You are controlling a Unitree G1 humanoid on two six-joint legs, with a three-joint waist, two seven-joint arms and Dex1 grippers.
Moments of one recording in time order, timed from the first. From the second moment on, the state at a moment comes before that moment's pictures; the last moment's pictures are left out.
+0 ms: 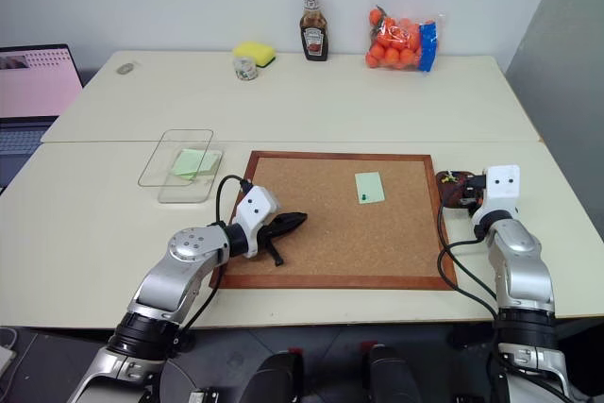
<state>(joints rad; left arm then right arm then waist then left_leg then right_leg) -0.34 0.45 -0.17 0.01 -0.11 0.32 -0.76 -0.34 -0.39 -0.25 0.12 0.14 0.38 0.22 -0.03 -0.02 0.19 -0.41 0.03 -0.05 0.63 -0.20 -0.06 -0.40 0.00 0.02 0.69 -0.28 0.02</state>
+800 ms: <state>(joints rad) -0.34 0.45 -0.17 0.01 -0.11 0.32 -0.76 -0.26 -0.30 -0.08 -0.20 0.25 0.39 0.35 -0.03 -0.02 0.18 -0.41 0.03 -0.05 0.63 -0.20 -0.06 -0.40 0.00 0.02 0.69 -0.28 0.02</state>
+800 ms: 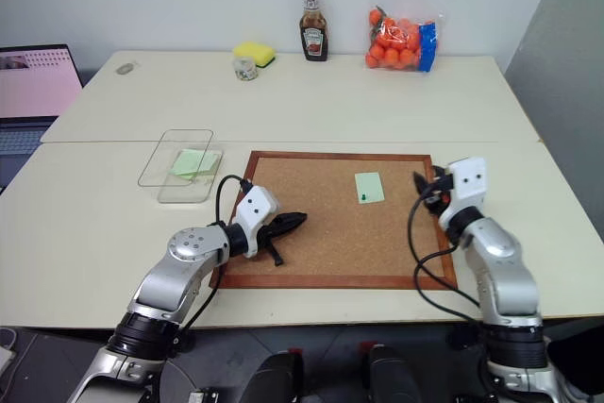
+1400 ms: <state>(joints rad) -0.34 0.45 -0.17 0.02 -0.11 0.31 -0.77 -0.34 -0.21 0.12 0.02 0.09 0.30 0.33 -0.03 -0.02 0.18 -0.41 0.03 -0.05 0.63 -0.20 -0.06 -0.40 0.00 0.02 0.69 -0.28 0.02</state>
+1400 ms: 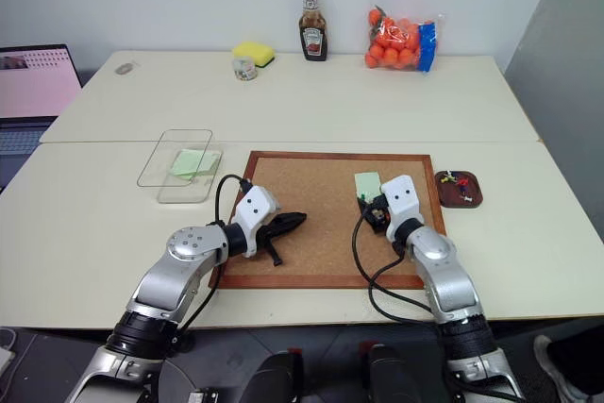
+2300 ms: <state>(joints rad) -0.34 0.45 -0.17 0.02 -0.11 0.31 -0.77 -0.36 -0.18 0.14 0.10 0.06 0.26 0.37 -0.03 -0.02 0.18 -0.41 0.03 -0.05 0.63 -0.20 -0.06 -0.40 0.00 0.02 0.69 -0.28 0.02</state>
